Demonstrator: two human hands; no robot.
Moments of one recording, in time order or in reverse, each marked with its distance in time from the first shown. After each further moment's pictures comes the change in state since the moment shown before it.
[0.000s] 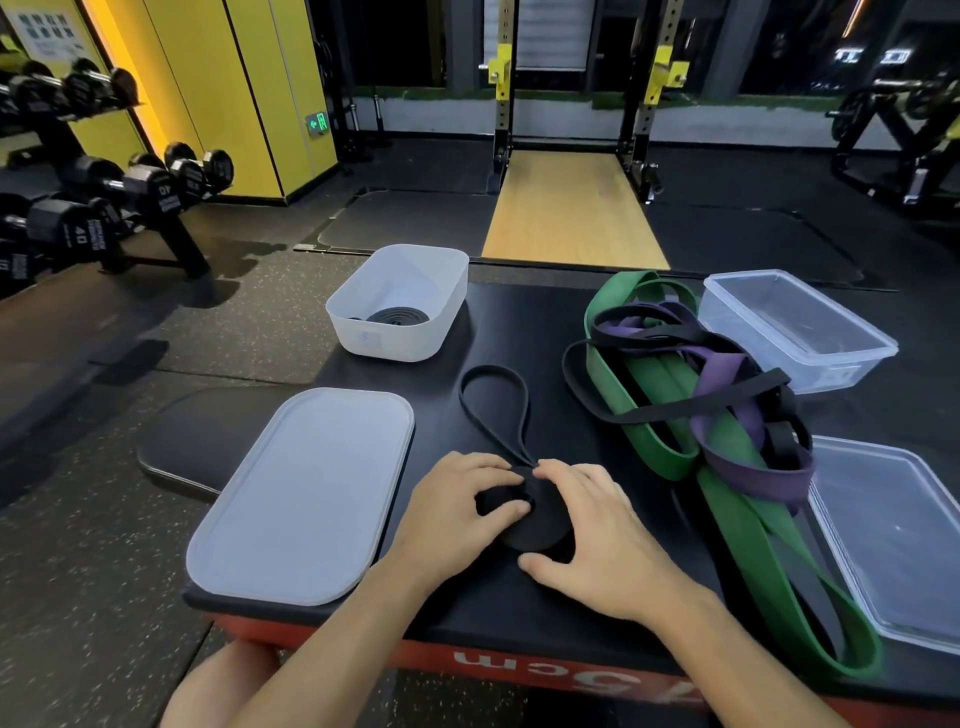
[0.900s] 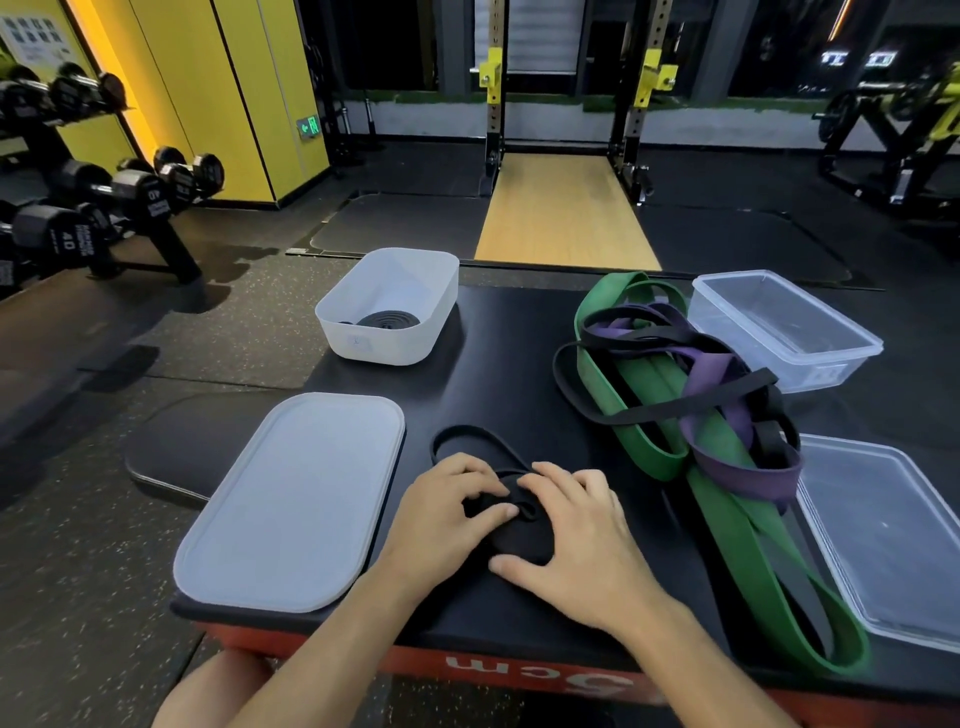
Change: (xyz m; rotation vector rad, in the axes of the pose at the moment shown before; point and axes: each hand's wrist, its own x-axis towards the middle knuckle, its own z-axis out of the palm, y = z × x) left_hand -0.001 -0.002 0.002 -0.135 0.027 -0.011; right_hand -0.001 -0.004 0.014 -0.093 0.097 0.060
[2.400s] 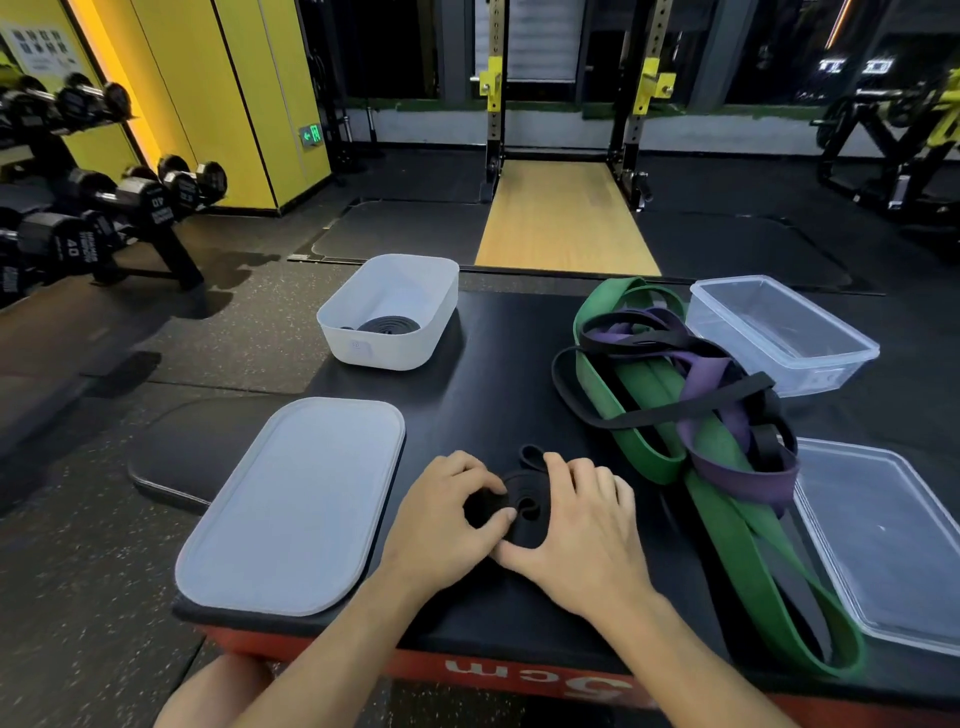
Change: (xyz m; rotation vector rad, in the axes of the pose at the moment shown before) left_hand -0.002 0.007 0.000 0.127 0.053 0.033; right_hand 0.009 -0.010 0.007 -0.240 0.195 0.150
